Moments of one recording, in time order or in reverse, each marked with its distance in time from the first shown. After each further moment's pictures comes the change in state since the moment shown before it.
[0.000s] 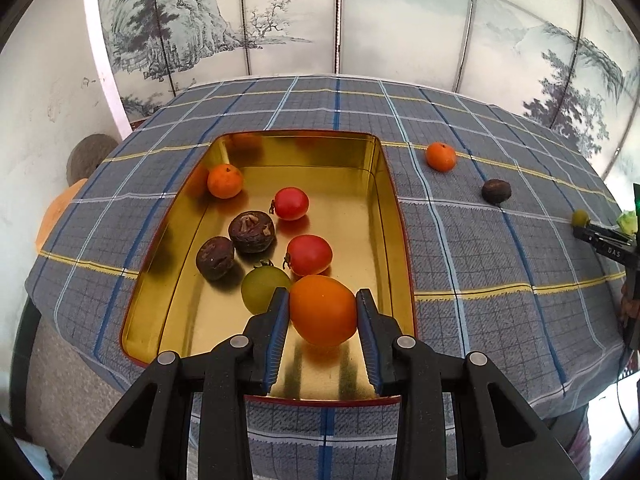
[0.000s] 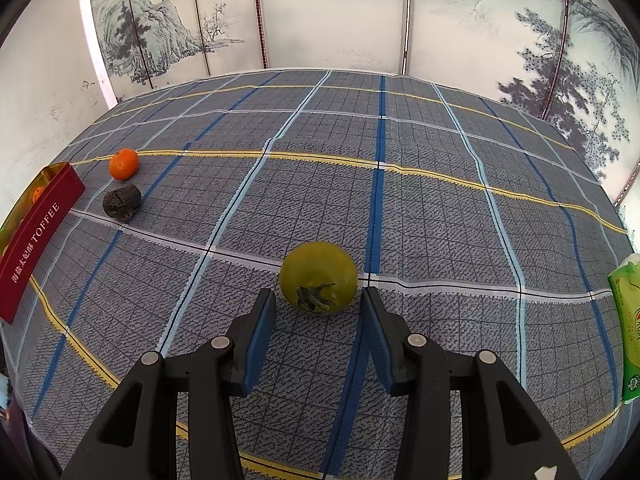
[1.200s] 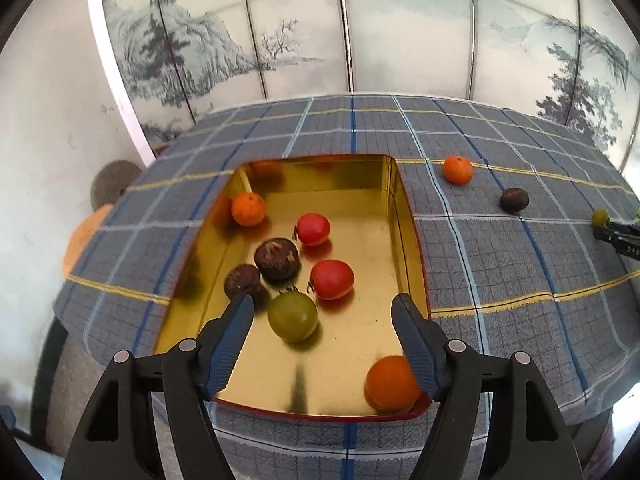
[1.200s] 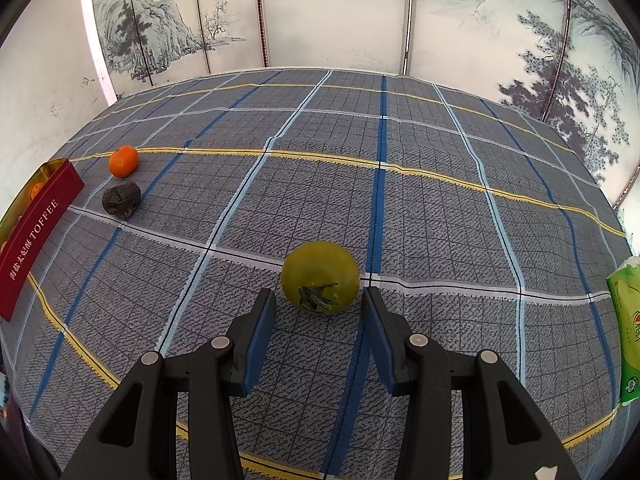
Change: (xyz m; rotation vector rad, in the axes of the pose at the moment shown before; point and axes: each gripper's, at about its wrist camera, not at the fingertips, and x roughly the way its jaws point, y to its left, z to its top) left arm -0.005 -0.007 0.007 0.062 -0.075 0.122; right arm 0.000 0.000 0.001 -0.006 0.002 -0.004
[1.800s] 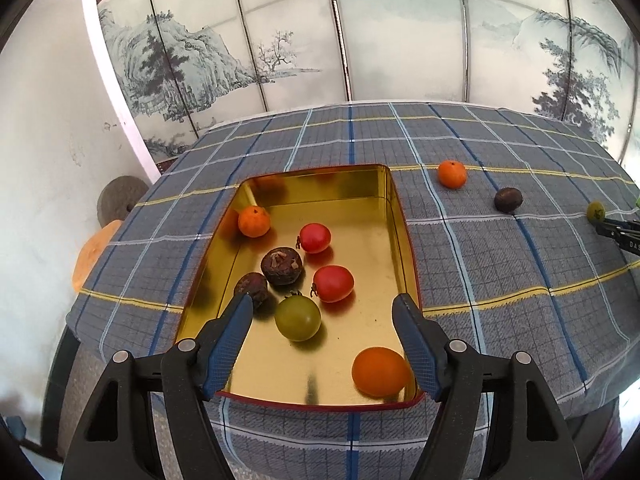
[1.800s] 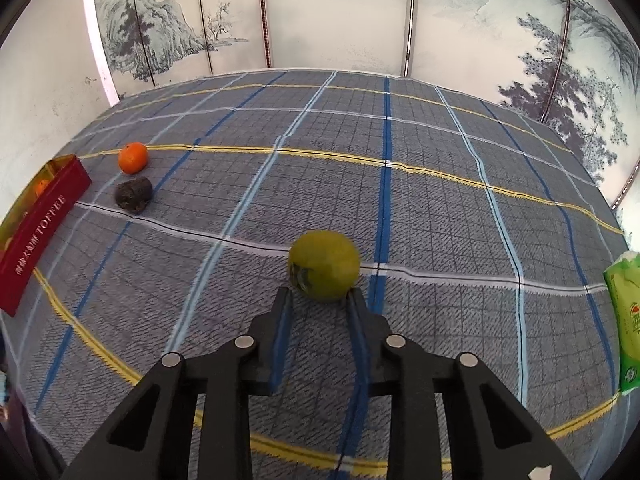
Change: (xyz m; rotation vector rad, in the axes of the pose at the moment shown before) left arm -0.020 -0.002 -0.001 0.032 -0.032 0.015; right arm -0.012 0.008 -0.006 -0.001 -0.008 0.005
